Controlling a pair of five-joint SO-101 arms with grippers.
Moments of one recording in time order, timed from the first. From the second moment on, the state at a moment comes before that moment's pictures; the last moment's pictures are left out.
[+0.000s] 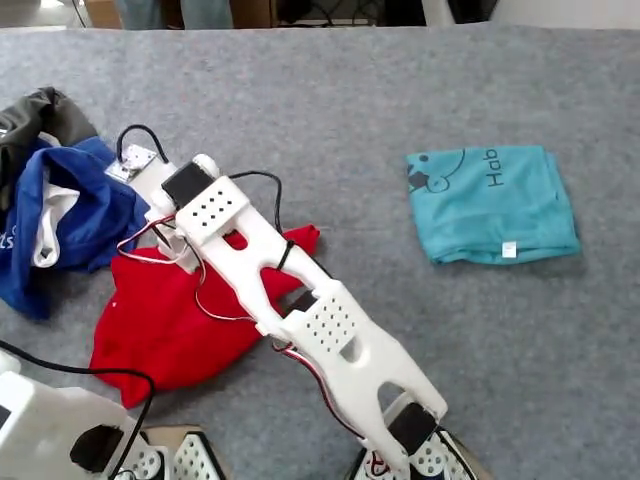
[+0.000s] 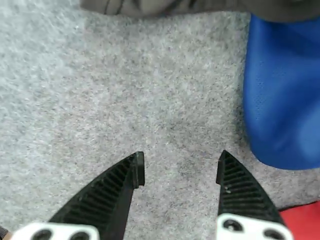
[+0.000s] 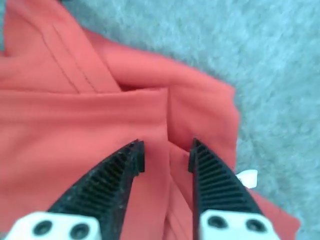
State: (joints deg) left arm -69.9 4.4 11.8 75.3 -13.9; right arm -46.2 58.8 -64.4 98.3 8.0
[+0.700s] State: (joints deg) left arm -69.9 4.4 11.8 75.3 -13.9; right arm -50.6 63.7 -64.2 90.8 6.4
